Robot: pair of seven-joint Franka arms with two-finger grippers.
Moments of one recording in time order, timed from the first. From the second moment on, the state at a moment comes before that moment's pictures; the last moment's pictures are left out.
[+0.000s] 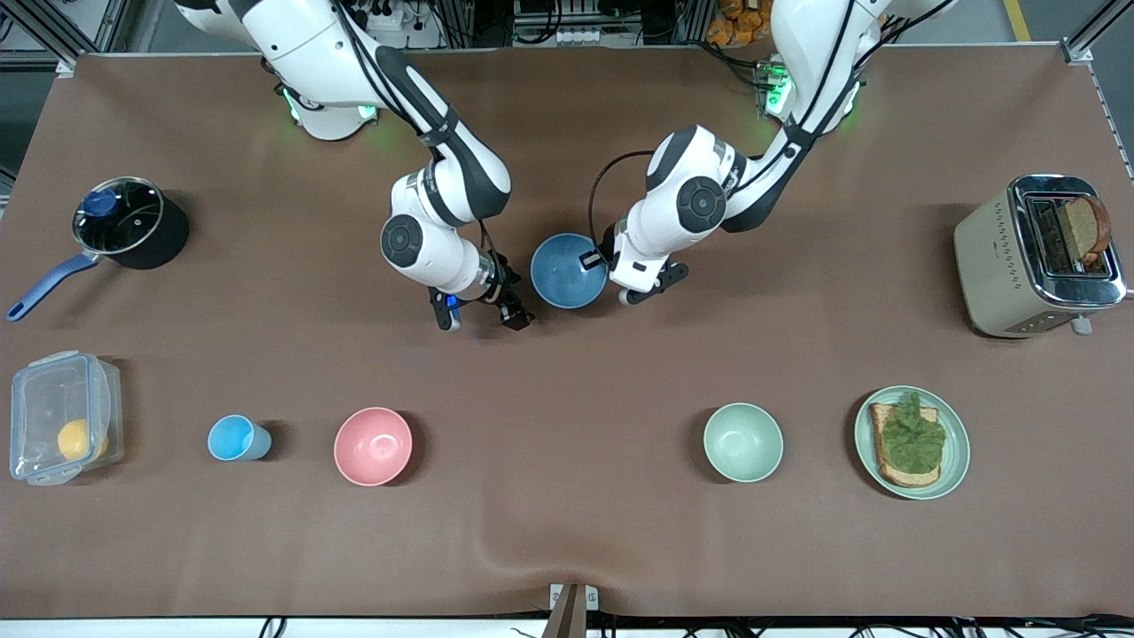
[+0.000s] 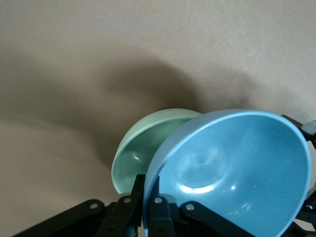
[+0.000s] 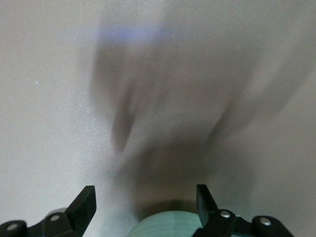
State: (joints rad) left arm -0.39 0.45 -0.39 -2.00 -0.43 2.46 -0.94; right arm 0.53 0.54 0.15 -2.00 0.60 2.60 1.37
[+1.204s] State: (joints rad) left arm -0.41 0.48 -0.39 -2.00 -0.43 2.46 -0.96; right arm 0.53 0.54 0.15 -2.00 0.61 2.60 1.37
